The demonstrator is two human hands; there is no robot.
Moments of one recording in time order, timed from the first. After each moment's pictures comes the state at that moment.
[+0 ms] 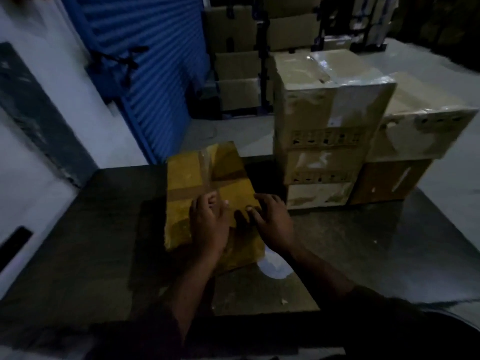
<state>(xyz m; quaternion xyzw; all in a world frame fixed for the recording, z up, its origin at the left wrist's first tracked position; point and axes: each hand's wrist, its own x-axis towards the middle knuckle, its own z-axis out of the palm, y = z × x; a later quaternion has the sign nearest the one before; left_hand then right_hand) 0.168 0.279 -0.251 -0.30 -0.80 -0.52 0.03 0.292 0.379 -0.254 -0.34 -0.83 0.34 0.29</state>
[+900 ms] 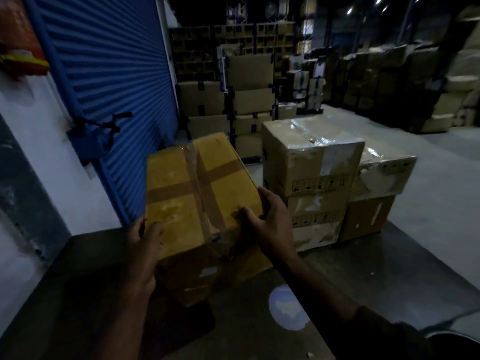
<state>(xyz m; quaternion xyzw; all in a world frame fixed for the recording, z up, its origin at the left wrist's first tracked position) 0.023 0.190 -0.140 -0.20 -0.65 -0.71 -0.19 0.225 0.327 -0.128 -0.36 -0.72 0.34 0.48</state>
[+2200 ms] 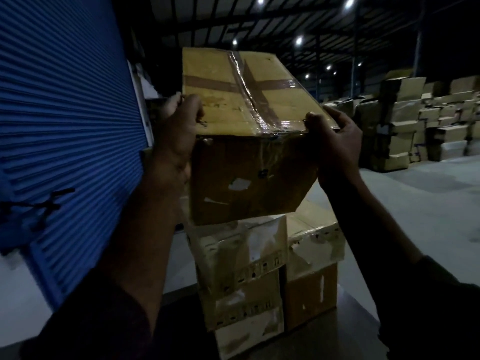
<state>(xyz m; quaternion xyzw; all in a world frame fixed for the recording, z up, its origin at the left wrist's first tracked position) 0.292 0.506 0.168 -0.50 -0.47 -0.73 -0.09 0.496 0.627 0.113 -0.22 -0.52 0.38 0.74</state>
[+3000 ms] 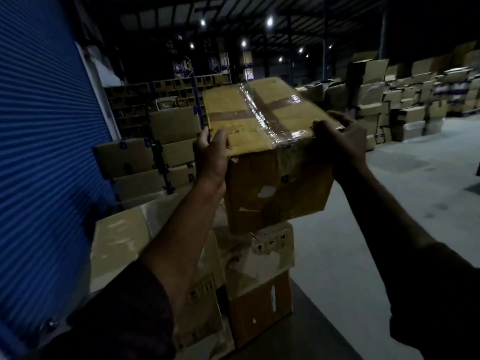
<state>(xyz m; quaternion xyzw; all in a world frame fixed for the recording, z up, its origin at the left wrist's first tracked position) 0.437 0.718 0.102 -0.47 -0.47 -0.71 -0.23 0.662 0.811 0.083 -0.38 -0.56 0.28 0.68</state>
